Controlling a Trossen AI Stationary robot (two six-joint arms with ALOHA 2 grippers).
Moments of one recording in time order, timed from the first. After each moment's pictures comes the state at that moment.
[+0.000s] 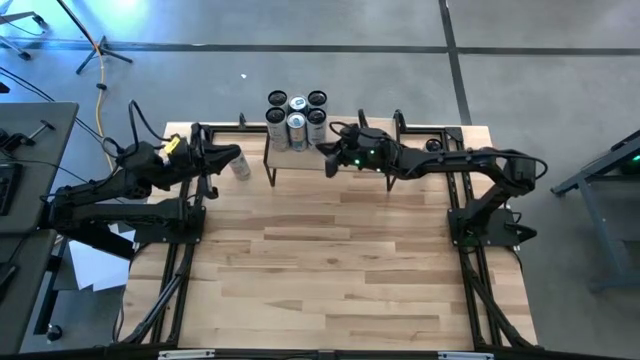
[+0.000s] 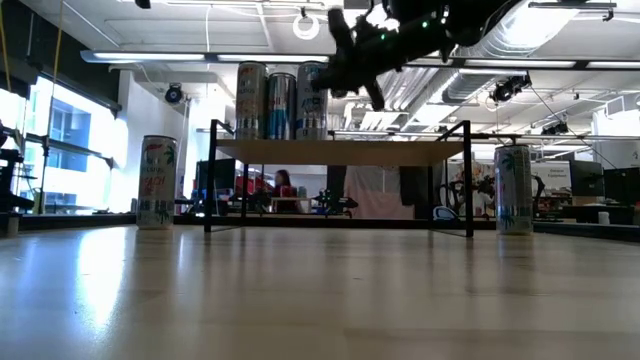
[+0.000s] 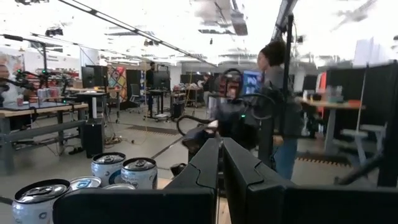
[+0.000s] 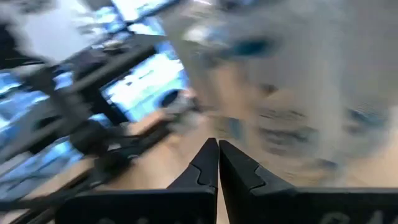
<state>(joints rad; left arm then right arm) 0.18 0.48 0.65 0.07 -0.12 0.00 -0.27 1.60 1.07 0.31 0.12 0.44</state>
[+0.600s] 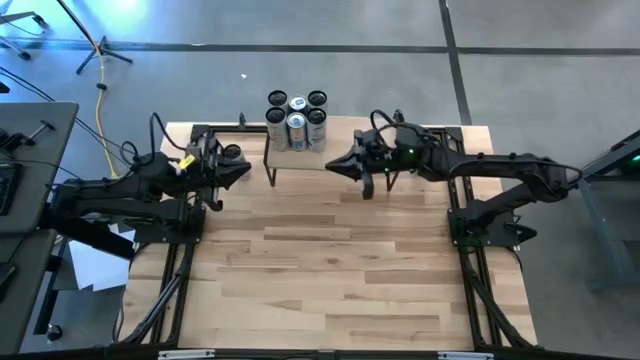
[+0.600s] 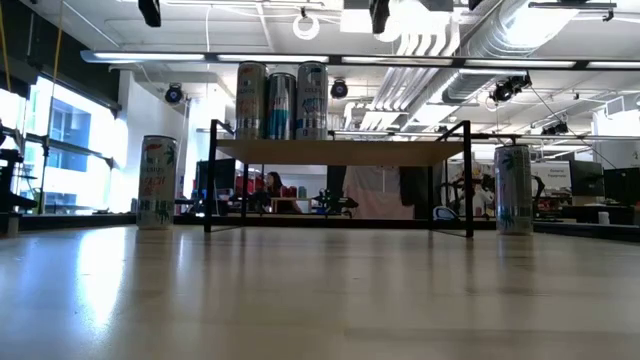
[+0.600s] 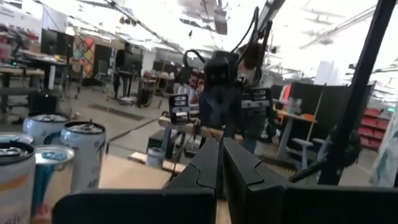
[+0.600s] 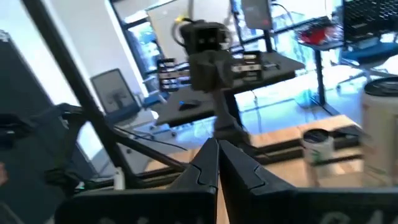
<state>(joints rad) 0.05 0.50 0.53 0.20 -0.14 -0.19 -0.19 1.34 1.07 0.28 -0.31 0.29</state>
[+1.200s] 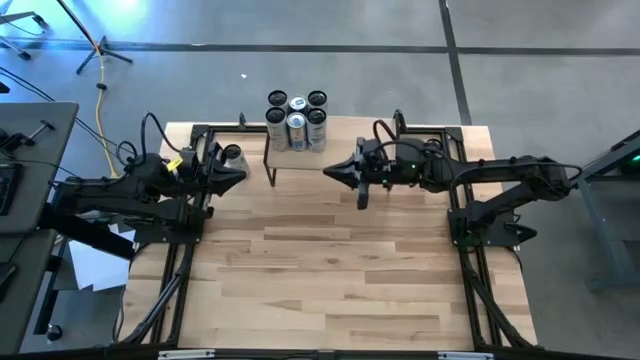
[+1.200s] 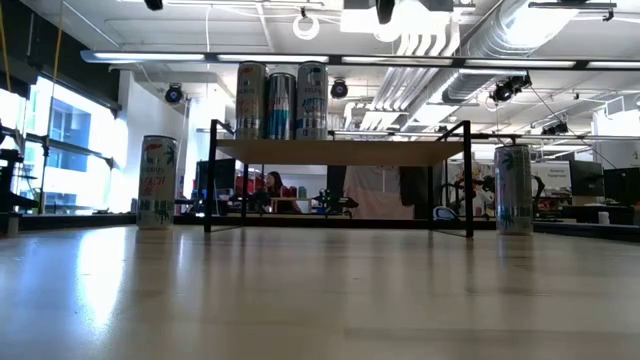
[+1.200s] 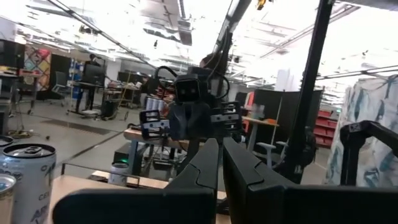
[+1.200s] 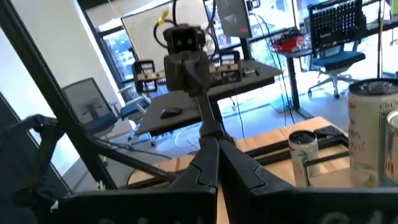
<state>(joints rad) 0.01 0.49 0.54 0.25 -0.04 -0.18 -0.07 1.34 1.07 0.29 -0.06 0.29</state>
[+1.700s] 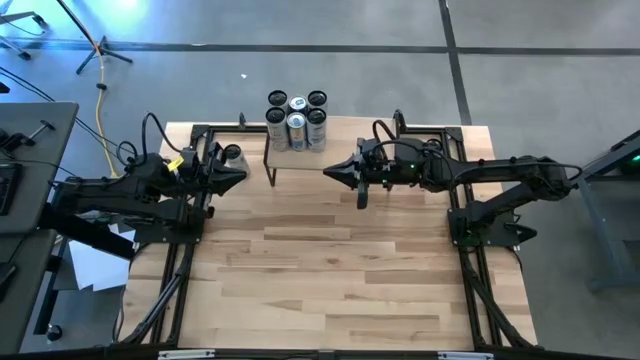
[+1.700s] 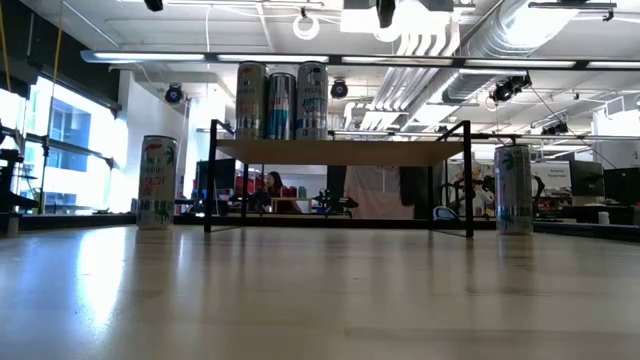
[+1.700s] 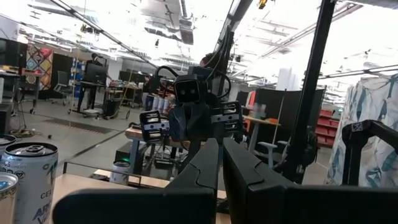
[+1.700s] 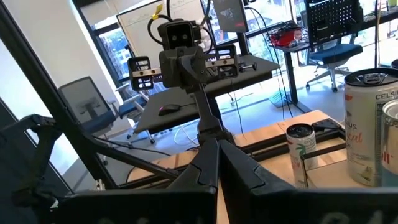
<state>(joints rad) 0.01 0.49 0.54 0.25 -0.04 -0.18 -0.07 1.34 1.07 0.27 -0.06 0.31</state>
